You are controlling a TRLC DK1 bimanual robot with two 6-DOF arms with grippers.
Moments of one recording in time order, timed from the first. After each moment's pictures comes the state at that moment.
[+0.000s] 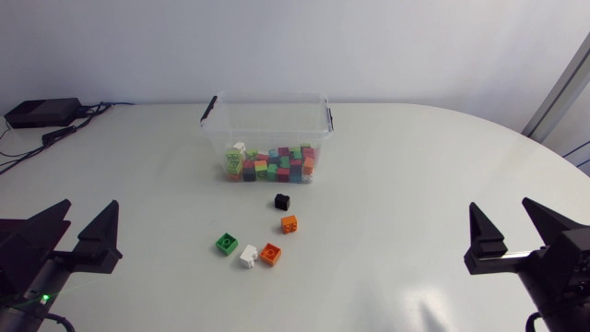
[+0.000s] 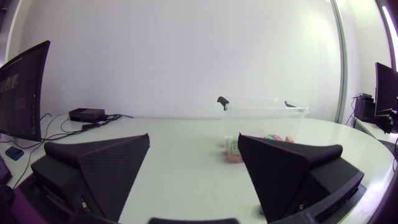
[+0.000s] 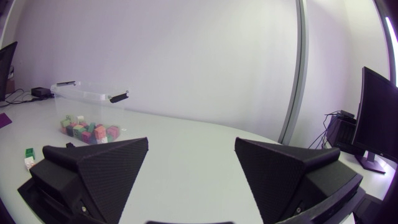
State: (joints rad) left arm 0.04 0.06 0.04 -0.01 0.07 0.00; right arm -0.03 0.06 0.03 -0.02 0.00 -0.13
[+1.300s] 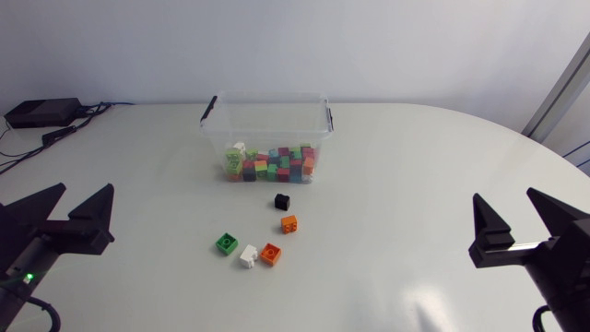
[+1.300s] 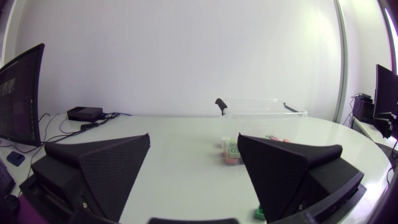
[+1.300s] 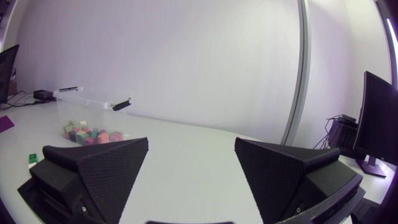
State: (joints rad) left arm 0.03 0.28 0.19 -0.01 0.07 0.00; right arm -0.01 0.13 0.10 0.01 0.00 -0.13
